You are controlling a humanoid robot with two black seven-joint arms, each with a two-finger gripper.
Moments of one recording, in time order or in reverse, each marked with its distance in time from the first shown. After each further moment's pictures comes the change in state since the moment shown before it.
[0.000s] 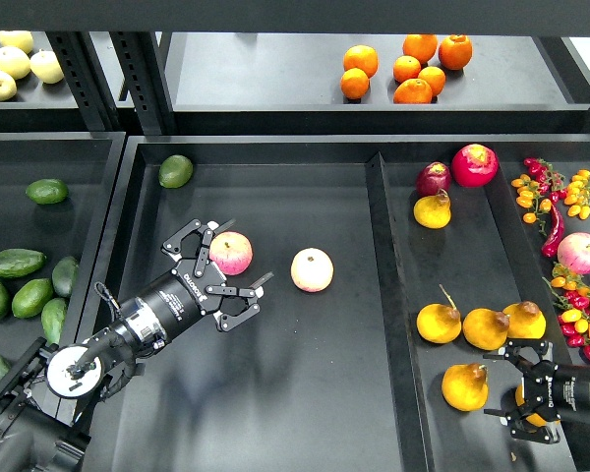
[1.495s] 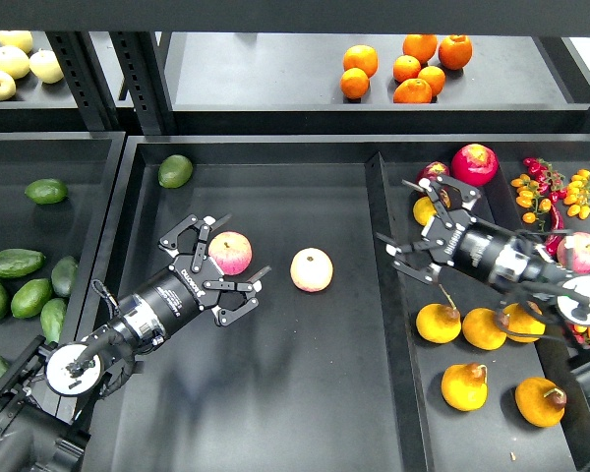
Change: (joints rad) left arm -0.005 0.000 -0.005 0.002 0.000 0.000 -0.029; right arm 0.121 0.450 0.556 0.041 -0.119 0.000 0.094
